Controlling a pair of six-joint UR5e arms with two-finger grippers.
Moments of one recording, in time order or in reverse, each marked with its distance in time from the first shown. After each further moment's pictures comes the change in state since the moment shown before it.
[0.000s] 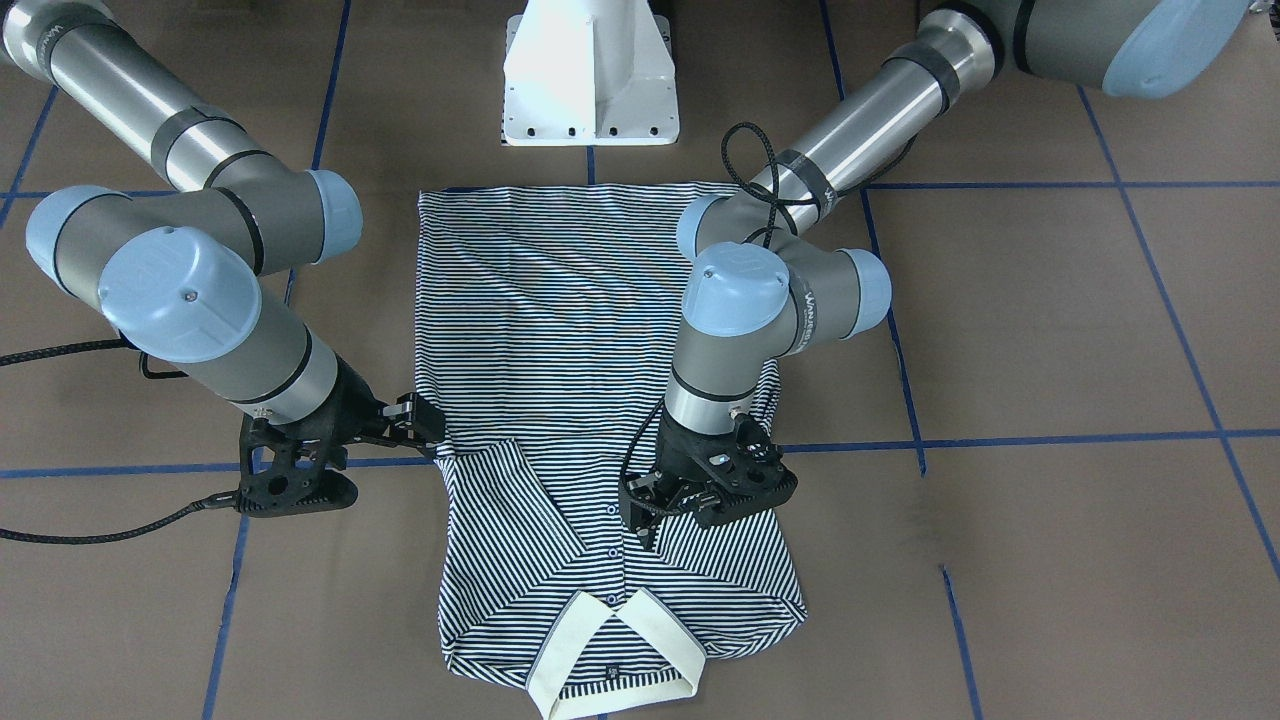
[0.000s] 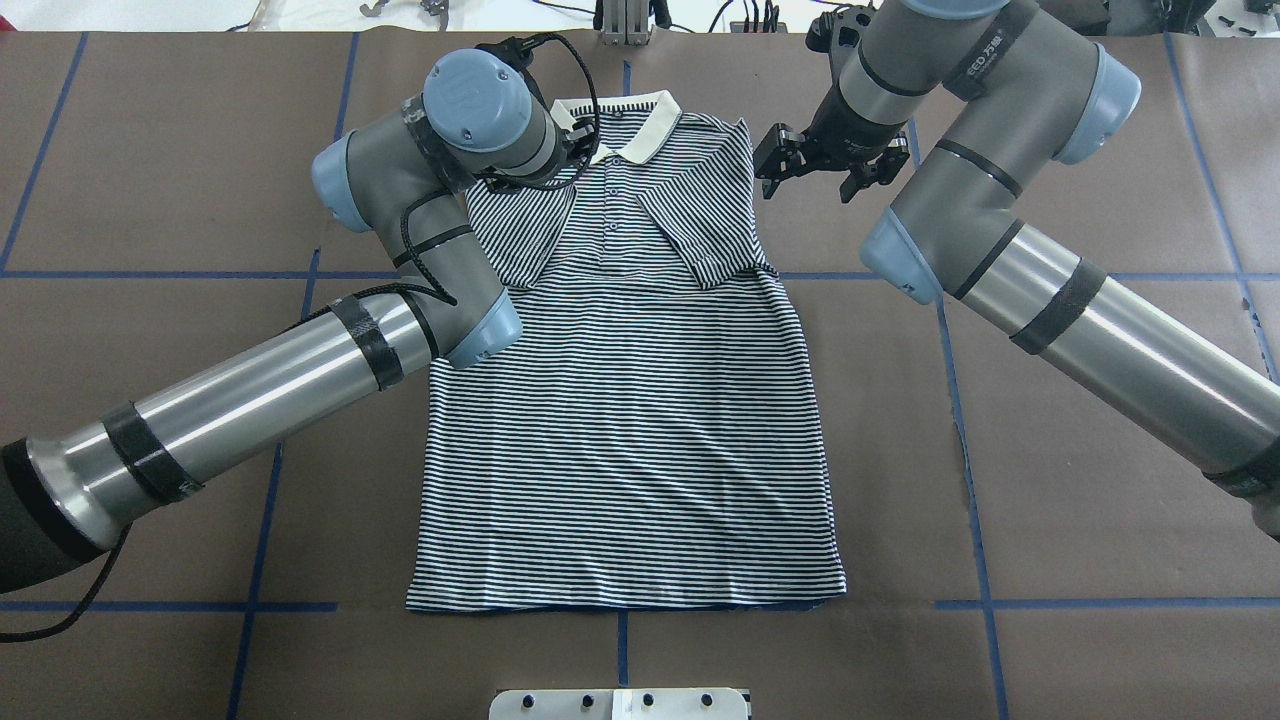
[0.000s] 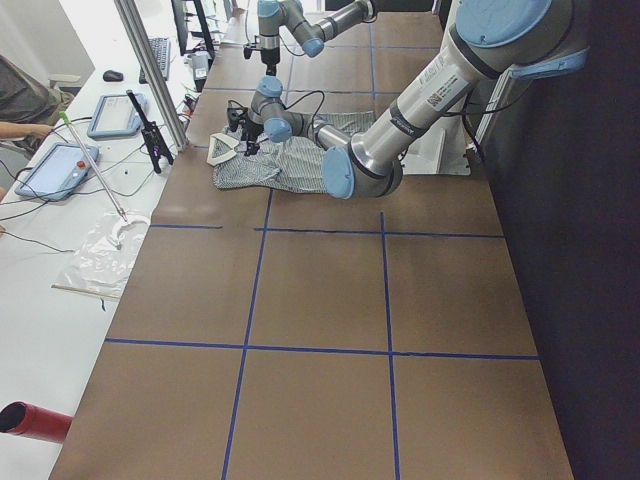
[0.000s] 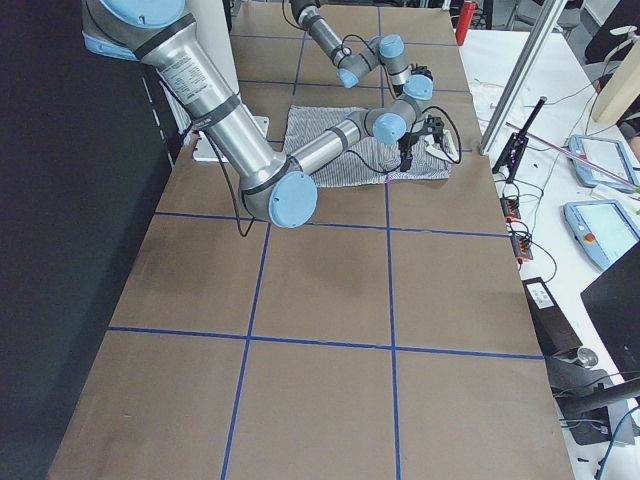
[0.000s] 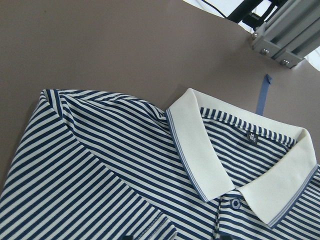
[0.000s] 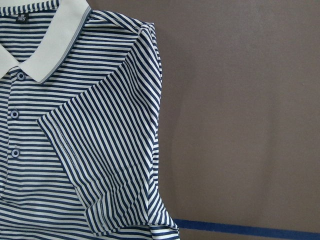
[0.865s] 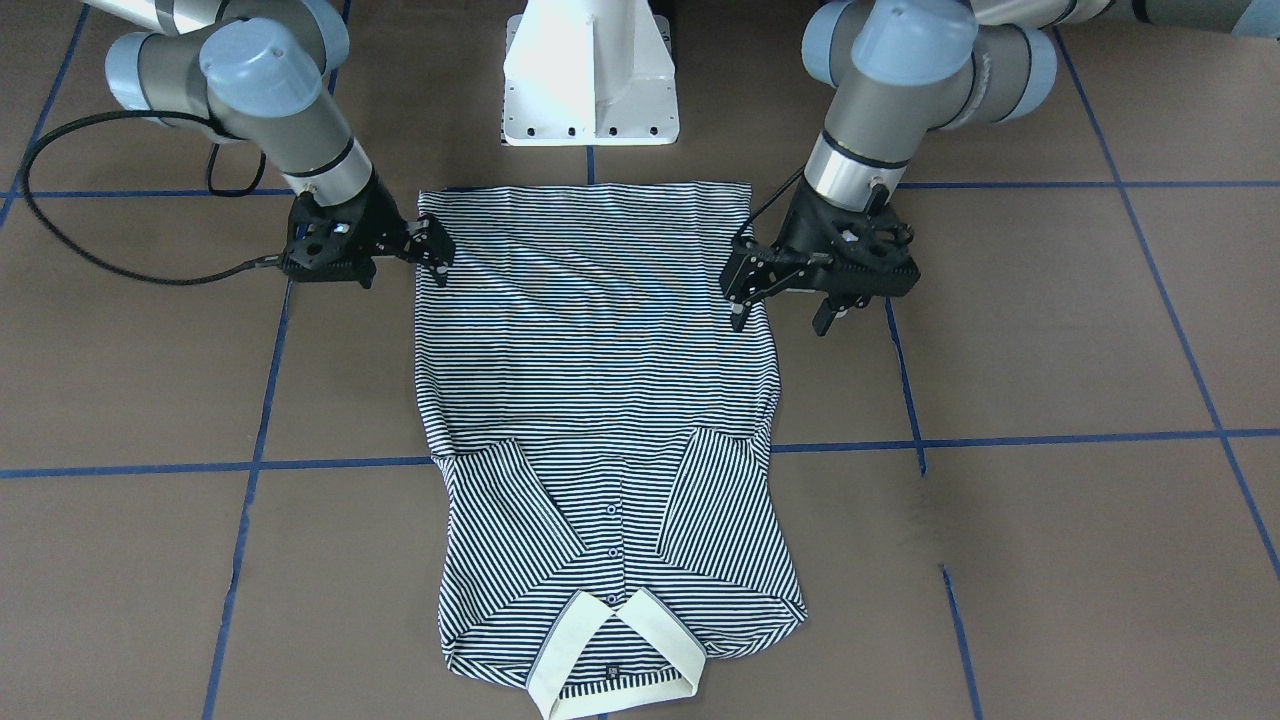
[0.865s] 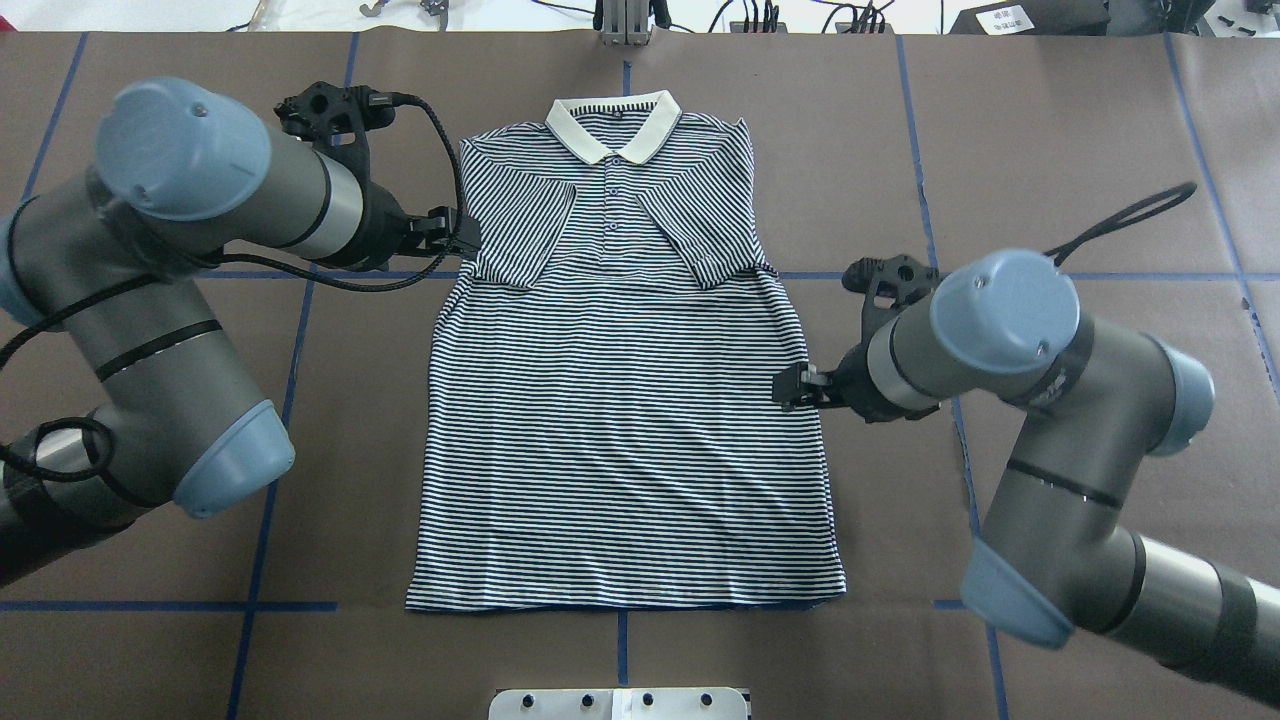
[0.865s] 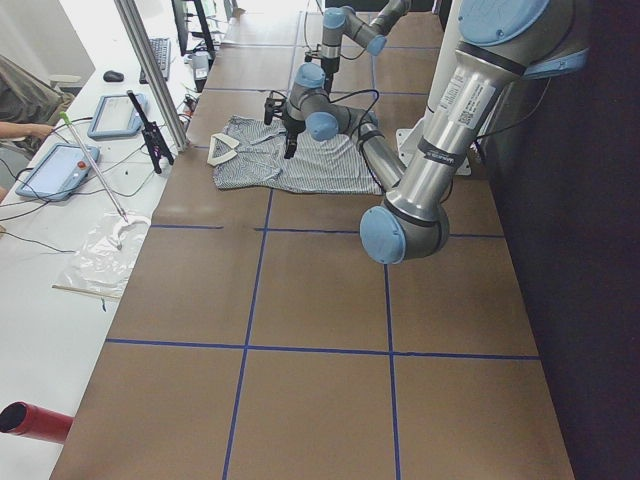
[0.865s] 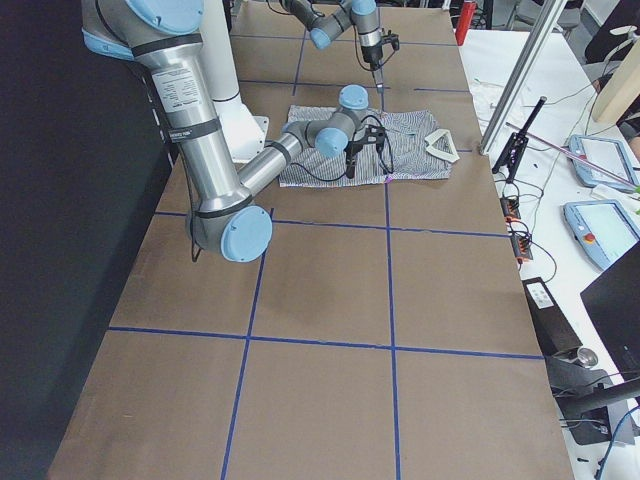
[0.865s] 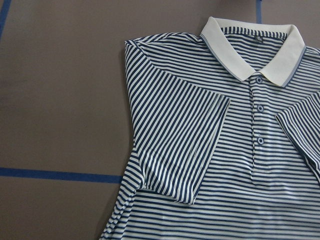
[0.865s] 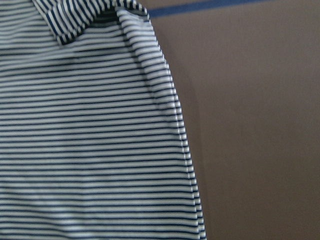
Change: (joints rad) left arm -0.005 0.476 -0.849 0.376 -0.146 0.317; right arm -0.397 -0.428 0.555 0.002 -0.335 0.440
